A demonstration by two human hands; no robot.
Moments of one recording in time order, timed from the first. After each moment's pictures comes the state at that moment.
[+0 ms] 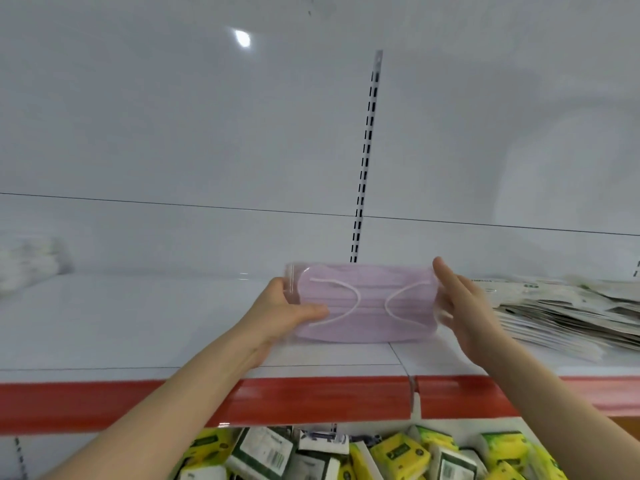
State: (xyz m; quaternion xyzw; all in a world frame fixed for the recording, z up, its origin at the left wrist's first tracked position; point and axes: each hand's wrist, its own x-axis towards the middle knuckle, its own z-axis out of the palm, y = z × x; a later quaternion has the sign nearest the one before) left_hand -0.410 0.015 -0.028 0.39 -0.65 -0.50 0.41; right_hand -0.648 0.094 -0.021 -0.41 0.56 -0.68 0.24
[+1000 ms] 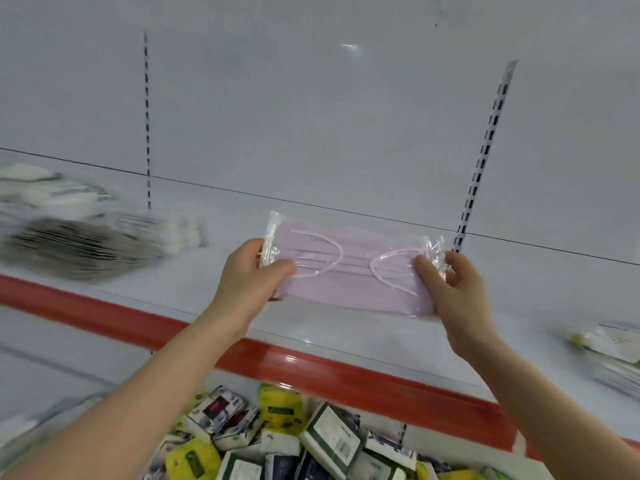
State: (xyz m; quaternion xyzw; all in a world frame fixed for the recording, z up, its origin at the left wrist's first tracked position) left_hand -0.276 0.049 0.003 0.42 -0.55 -0.36 0.63; right_hand -0.512 0.056 0.002 -0.54 0.47 -0.67 0.20
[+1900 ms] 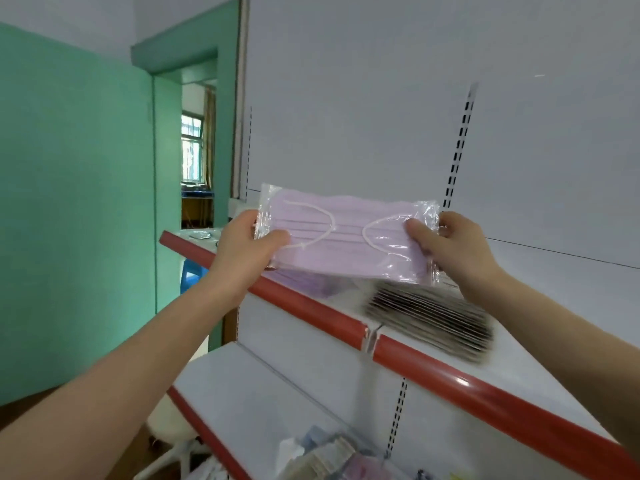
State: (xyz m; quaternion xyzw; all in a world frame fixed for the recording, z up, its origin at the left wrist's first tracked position) left_hand 0.222 0.055 0.038 0.53 -0.48 -0.13 0.69; right_hand 0.002 -0.051 0.063 -0.72 0.37 -0.54 0.25
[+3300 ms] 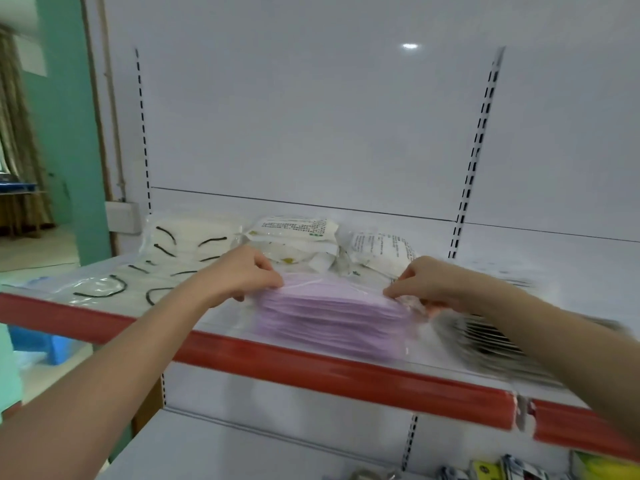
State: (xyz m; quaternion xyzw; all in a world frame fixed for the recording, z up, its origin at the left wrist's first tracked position) left_hand 0.422 -0.184 0.023 0.59 -0.71 -0.22 0.32; right_hand 0.162 -0.163 0.037 -0.65 0.70 -0.22 0.22
